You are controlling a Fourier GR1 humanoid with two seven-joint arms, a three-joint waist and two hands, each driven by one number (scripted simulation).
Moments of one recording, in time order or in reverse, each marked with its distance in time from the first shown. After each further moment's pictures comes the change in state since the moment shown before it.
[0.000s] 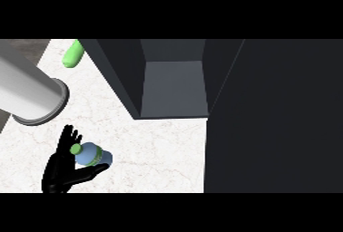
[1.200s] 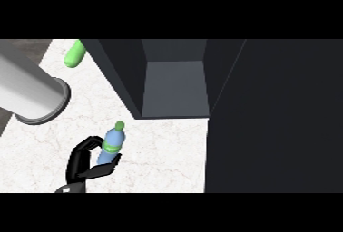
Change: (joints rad) left arm -0.257 0.059 -0.006 0.592 -0.178 0.057 -0.628; right arm 0.085 -0.108 0.032 0.003 0.020 -0.069 -0.123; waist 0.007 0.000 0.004
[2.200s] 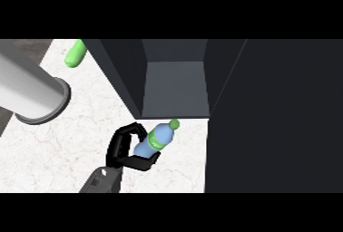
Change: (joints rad) left arm -0.076 -0.088 -0.397 -0.145 0.185 0.038 0.077; right arm 0.033 -0.057 0.018 0.004 0.002 -0.049 -0.061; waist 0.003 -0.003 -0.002
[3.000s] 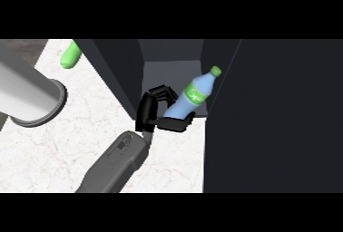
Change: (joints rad) left arm -0.319 -0.003 -0.278 -0.091 0.249 0.414 0.359; right arm 0.022 -0.046 -0.099 0.001 -0.018 0.003 -0.058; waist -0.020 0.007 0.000
